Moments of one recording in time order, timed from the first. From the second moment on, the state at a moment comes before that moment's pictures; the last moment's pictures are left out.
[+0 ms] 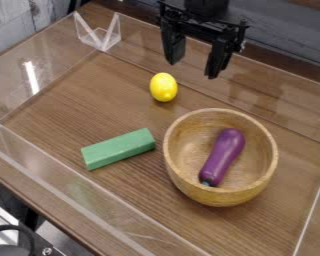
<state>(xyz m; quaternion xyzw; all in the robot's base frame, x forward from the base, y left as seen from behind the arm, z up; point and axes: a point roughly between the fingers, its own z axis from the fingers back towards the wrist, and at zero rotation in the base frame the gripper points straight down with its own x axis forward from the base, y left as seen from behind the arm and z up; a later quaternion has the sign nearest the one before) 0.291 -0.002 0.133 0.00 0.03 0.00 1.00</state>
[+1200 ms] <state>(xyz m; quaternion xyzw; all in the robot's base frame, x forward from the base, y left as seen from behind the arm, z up) 0.238 -0.045 0.064 -0.02 0.06 -0.04 1.00</state>
